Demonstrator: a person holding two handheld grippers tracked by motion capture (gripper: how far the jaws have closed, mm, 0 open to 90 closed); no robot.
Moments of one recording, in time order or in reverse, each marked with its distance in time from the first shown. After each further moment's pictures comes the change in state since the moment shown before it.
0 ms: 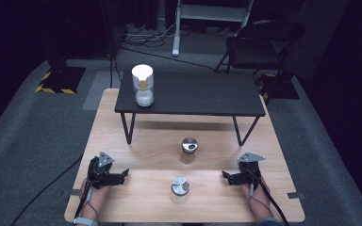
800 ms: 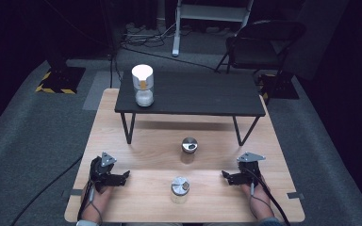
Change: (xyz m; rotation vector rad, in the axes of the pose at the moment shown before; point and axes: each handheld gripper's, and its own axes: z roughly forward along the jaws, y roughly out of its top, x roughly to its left) left arm -0.001 0.002 0.002 0.007 -0.004 0.007; right arm -0.001 0.001 0.000 0.003 0.003 -0.002
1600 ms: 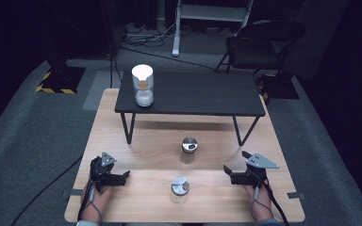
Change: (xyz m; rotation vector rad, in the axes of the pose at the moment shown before) left arm -0.001 0.001 0.000 0.006 0.004 -0.007; right arm 0.020 -0.037 -0.035 -0.355 -0.025 -0.031
